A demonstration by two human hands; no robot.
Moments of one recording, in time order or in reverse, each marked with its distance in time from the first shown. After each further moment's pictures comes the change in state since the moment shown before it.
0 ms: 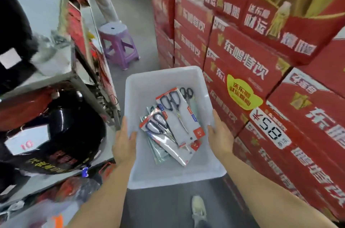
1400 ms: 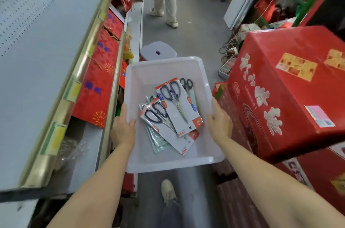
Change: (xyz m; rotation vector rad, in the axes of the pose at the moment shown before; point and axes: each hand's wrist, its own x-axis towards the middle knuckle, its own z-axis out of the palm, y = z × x) left_hand 0.784 0.114 0.023 0.036 0.253 -0.219; right_hand 0.737 -0.412 0.275 0.052 -0.134 -0.250
